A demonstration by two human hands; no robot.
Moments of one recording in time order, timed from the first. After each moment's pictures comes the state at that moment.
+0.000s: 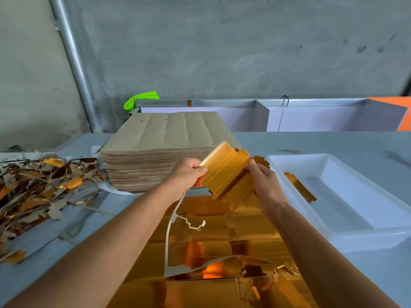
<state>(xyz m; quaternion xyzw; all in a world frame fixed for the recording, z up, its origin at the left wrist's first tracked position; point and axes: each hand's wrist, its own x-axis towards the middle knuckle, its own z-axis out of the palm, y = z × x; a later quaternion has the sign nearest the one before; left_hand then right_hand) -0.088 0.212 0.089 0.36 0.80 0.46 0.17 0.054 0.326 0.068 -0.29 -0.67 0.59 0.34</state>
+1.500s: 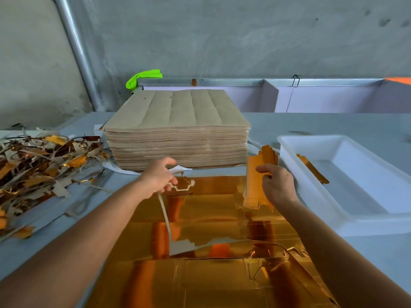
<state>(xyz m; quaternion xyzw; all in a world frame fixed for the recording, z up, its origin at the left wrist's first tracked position) -0.145 0.162 0.034 0.25 0.87 0.38 0.18 0.056 0.340 0.020 -0.42 -0.80 0.33 0.29</state>
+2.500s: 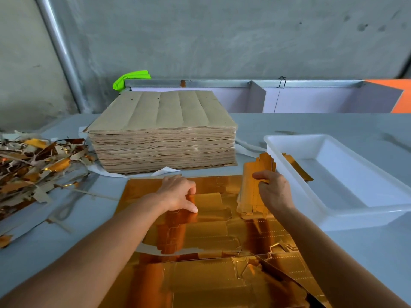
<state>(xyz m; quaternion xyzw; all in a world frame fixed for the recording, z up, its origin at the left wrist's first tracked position) -0.115 0.200 -0.004 0.51 0.85 0.07 0.08 0.080 0.342 0.012 -0.42 -0.78 0.36 0.30</state>
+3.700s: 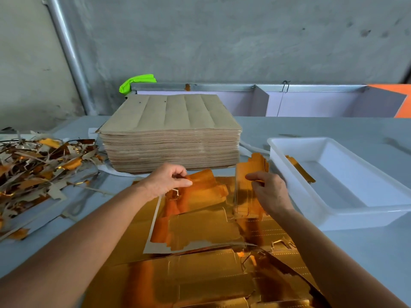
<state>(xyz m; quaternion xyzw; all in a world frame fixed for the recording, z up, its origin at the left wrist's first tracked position) -0.130 0.160 0.033 0.46 0.77 0.38 0.20 0.079 0.320 0.021 -0.35 -0.83 0.33 0.29</state>
